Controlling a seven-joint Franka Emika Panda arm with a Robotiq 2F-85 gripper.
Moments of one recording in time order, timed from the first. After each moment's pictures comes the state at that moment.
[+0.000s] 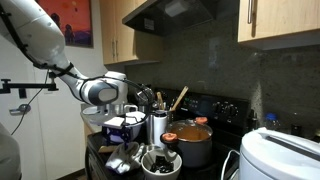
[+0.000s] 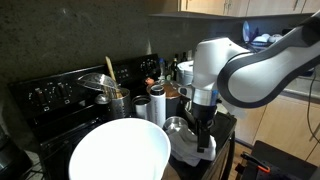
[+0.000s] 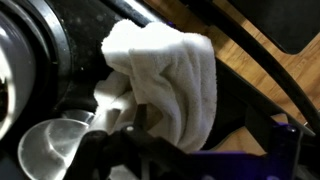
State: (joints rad) arm 0.29 -0.38 -0.03 -2.79 0.05 2.42 -0.41
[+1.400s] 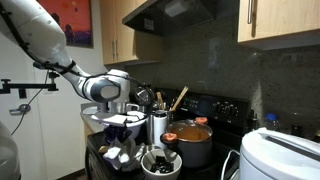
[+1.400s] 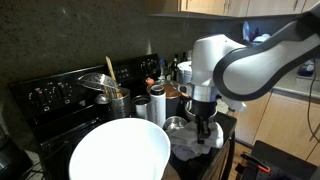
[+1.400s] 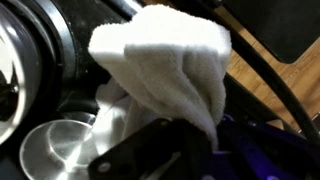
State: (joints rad) arm 0.25 -0.39 0.00 -2.76 0.07 2.32 -0.48
